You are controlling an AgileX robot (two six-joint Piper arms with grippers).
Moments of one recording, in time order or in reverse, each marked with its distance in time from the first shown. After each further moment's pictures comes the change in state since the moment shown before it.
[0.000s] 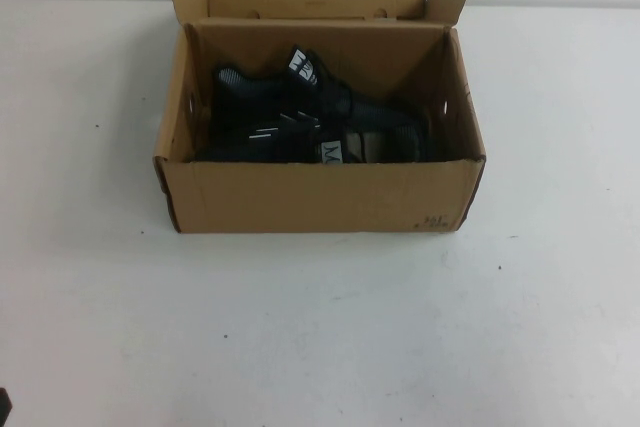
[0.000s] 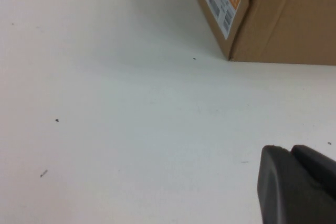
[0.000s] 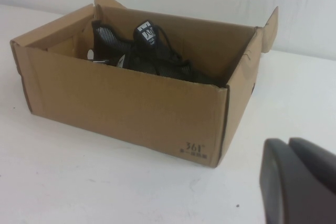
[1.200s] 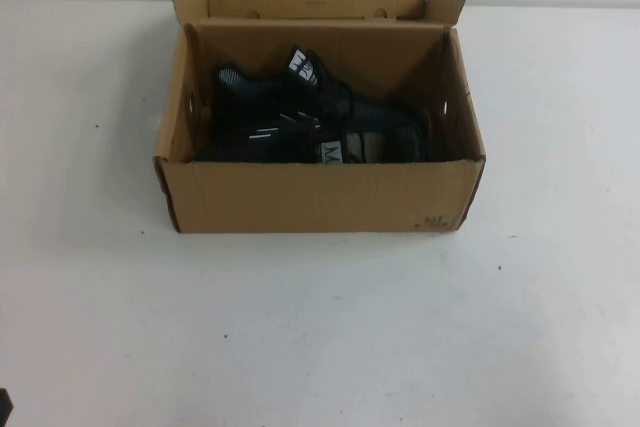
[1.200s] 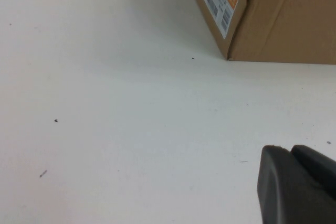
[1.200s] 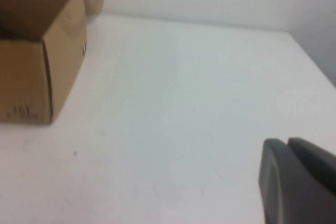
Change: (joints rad) right arm -0.488 -0.276 0.000 -0.080 0.339 0.000; left arm -0.009 0.000 0.000 0.000 0.002 0.000
